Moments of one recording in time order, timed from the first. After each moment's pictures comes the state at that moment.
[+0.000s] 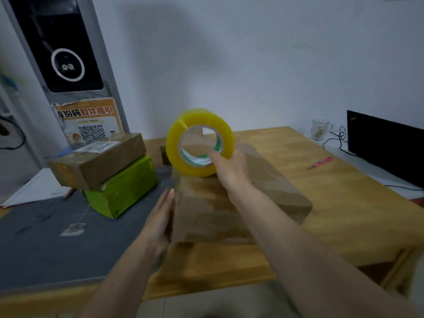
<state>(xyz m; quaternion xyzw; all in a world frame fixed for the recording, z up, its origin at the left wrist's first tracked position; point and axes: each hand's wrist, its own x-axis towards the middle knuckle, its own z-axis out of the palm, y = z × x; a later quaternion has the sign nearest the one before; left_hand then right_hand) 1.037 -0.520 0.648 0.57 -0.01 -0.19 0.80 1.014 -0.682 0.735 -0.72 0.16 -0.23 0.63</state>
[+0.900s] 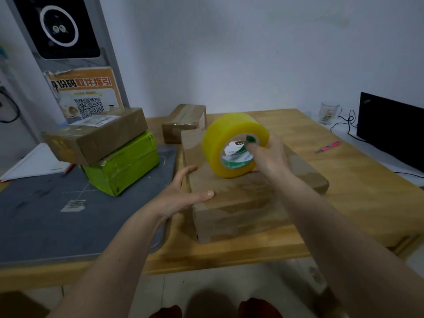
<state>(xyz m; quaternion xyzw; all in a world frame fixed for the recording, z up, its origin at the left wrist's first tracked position) 1.045 -0.521 0.658 0.76 -0.17 -0.22 0.59 1.009 -0.740 0.708 -0.77 0.14 -0.27 0.56</state>
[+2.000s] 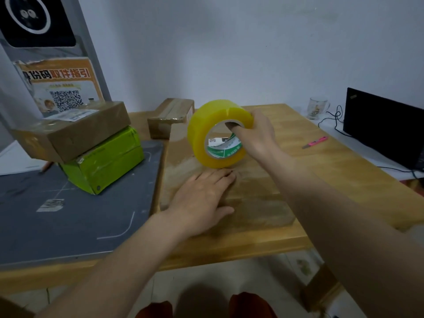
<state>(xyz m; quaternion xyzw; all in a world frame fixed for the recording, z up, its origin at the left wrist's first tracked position) 1.005 -0.588 0.661 0.88 -0.45 0.11 0.08 1.019 -0.758 0.731 -0.83 0.12 -0.29 0.45</state>
